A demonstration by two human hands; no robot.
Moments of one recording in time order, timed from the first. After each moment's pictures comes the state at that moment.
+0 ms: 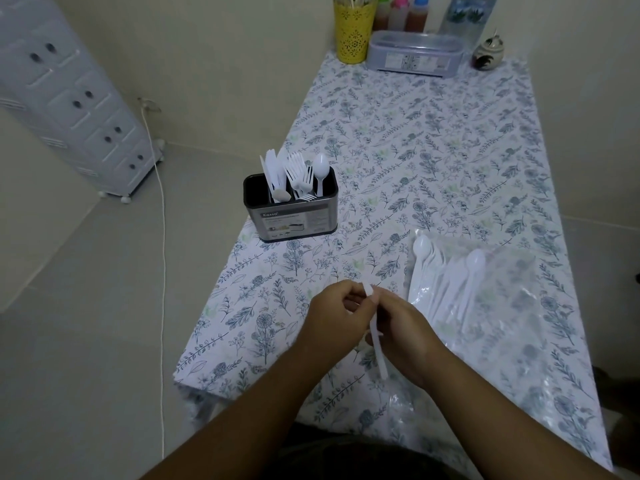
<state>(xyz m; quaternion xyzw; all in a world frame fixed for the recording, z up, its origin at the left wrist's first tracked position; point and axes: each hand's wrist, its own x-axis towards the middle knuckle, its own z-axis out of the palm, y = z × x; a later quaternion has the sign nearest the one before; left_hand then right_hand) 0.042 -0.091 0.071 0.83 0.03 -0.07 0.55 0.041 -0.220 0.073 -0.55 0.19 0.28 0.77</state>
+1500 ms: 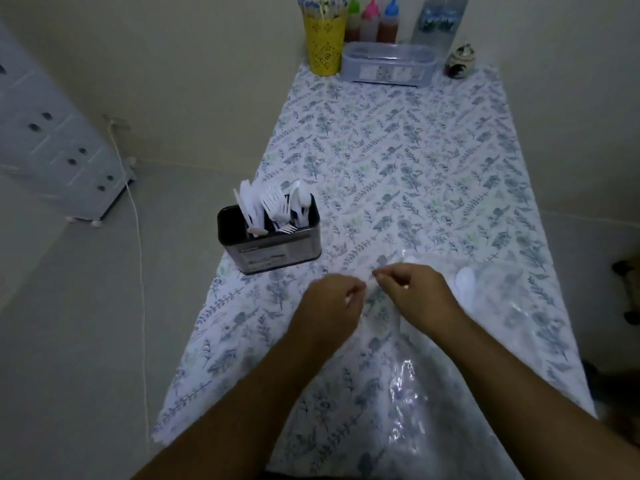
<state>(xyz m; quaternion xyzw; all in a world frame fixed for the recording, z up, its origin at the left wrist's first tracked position) 0.121 -0.091 0.074 0.92 -0.13 -0.01 0.37 0.131 -0.270 0.081 -0.90 0.06 0.11 0.42</state>
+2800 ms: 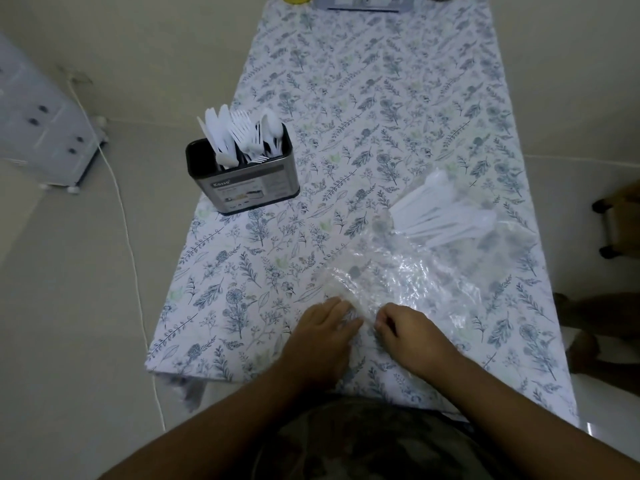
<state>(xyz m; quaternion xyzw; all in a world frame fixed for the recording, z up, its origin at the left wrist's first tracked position) -0.019 -0.082 -0.029 0.93 -0.34 -0.07 0.13 -0.023 -0.294 -0.004 -0.92 0.02 0.24 0.31</state>
